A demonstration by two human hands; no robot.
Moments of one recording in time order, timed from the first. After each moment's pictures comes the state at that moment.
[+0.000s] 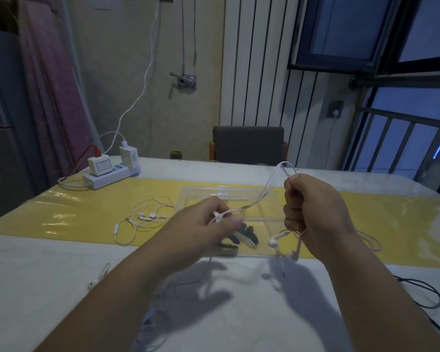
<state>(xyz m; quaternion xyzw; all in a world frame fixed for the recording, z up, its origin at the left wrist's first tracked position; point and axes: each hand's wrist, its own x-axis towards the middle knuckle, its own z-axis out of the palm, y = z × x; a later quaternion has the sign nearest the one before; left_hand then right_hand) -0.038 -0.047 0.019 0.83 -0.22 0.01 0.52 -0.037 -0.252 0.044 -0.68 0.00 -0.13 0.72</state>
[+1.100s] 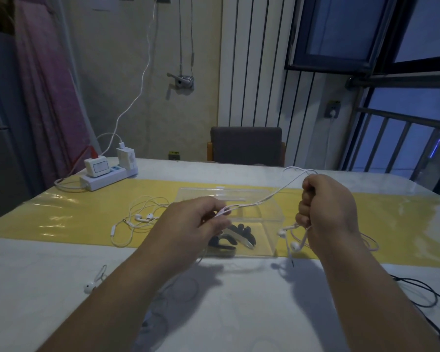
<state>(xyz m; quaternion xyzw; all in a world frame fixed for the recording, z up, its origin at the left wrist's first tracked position) -0.034 -0.046 0.016 0.86 -0.24 0.15 0.43 -0.028 -0.263 0.041 -0.63 0.11 -0.24 0.73</state>
